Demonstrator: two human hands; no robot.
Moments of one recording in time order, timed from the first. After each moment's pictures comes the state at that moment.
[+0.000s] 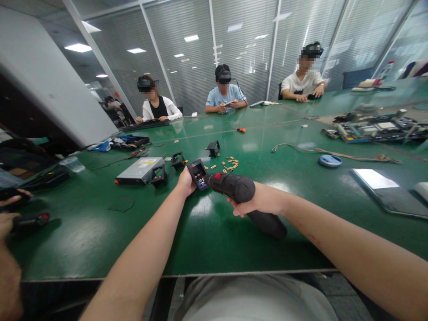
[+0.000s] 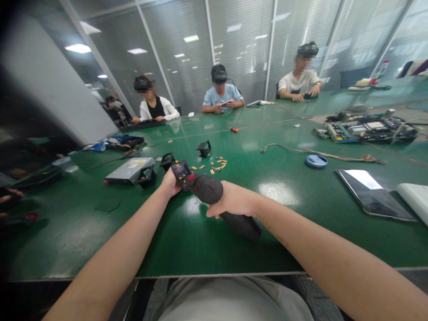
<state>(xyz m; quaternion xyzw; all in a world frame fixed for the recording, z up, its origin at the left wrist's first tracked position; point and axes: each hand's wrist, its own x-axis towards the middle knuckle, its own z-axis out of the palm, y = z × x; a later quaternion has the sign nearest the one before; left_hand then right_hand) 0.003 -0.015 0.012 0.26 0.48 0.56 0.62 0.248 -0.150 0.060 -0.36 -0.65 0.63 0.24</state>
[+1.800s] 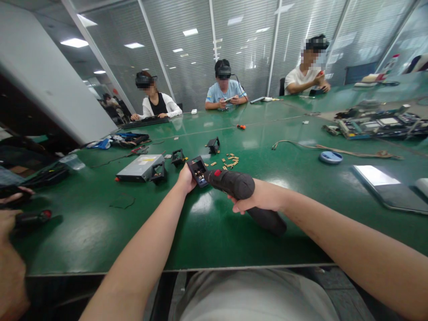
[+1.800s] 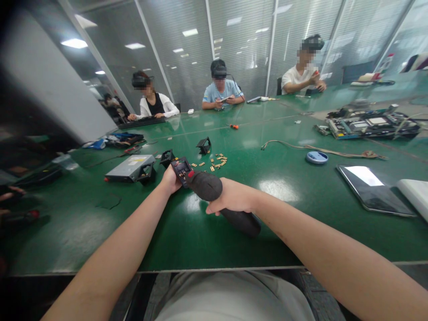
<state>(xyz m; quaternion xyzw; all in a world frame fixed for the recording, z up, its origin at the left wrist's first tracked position) 0.004 -0.015 0.012 0.27 0.48 0.56 0.62 0.247 -0.149 0.061 -0.35 -0.66 0.61 0.24</state>
